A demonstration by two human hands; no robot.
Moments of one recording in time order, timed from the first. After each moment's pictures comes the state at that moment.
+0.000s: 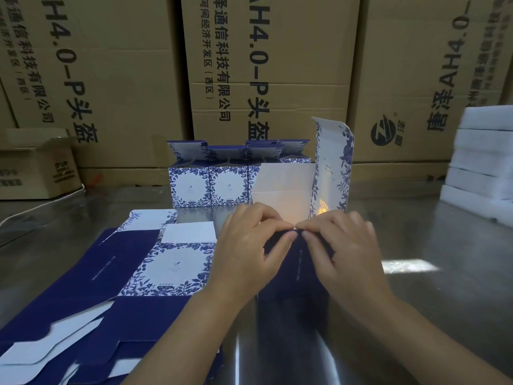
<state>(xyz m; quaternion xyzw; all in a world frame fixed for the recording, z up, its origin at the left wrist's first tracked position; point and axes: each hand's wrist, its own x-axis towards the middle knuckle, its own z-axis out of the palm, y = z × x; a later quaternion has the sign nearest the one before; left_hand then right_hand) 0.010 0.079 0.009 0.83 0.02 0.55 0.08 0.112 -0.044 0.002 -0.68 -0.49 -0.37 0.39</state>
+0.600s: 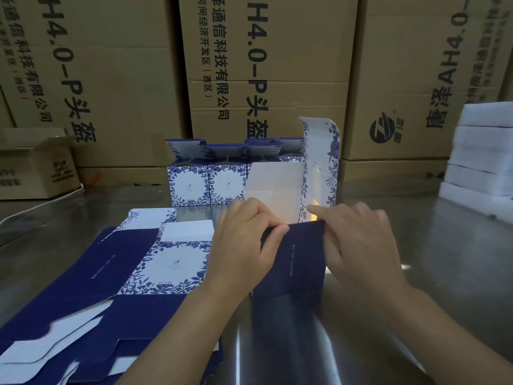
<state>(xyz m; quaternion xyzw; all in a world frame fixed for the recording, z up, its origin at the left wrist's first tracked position) 0.011 0.083 0.010 0.83 0.05 0.55 0.07 0.127 -0.053 0.012 -0.70 -0.48 -0.45 0.27</state>
